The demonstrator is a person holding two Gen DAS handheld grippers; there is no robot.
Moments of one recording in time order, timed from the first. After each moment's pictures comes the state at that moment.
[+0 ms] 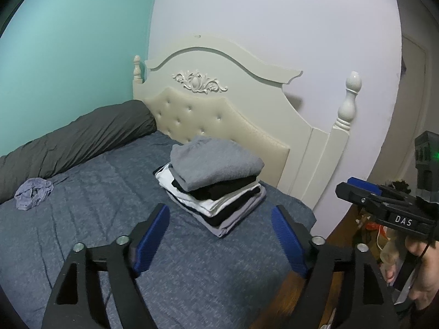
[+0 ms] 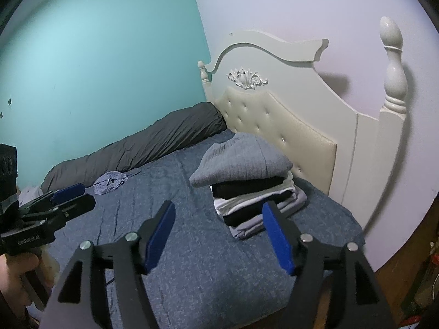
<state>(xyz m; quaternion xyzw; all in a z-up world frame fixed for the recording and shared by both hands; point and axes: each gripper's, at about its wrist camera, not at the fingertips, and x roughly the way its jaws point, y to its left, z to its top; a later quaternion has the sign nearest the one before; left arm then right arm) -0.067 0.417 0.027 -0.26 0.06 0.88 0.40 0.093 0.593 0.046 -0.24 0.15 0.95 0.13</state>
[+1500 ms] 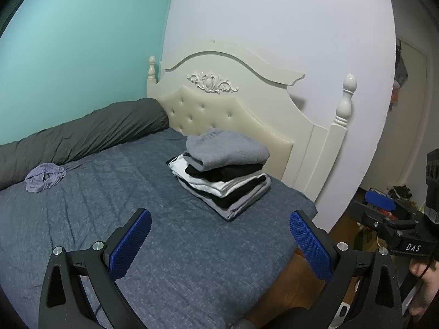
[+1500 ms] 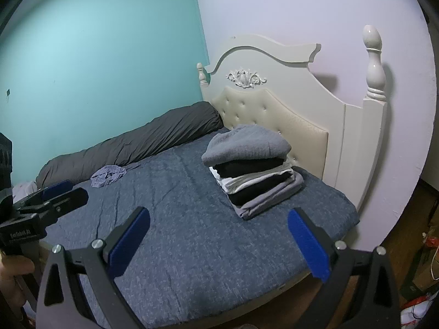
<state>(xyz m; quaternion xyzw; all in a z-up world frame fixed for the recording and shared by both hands) -0.019 0.340 0.007 -0.25 0.04 0.89 0.39 0.145 0.502 0.022 -0.23 0.13 0.95 0.16</state>
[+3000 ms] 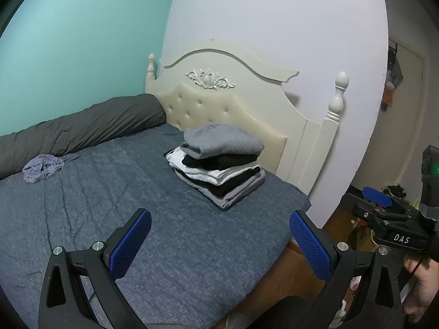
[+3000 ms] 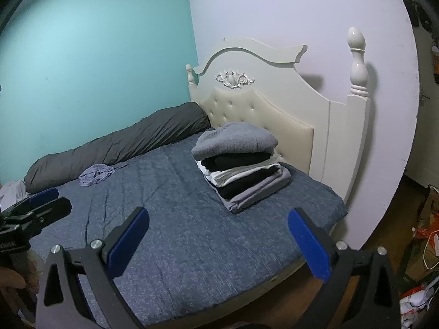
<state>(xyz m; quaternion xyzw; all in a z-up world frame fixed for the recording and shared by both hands) 0.004 0.315 -0.015 -0.26 0.03 0.88 0.39 0.167 0.477 0.005 -0.22 0.11 0.95 0.21</state>
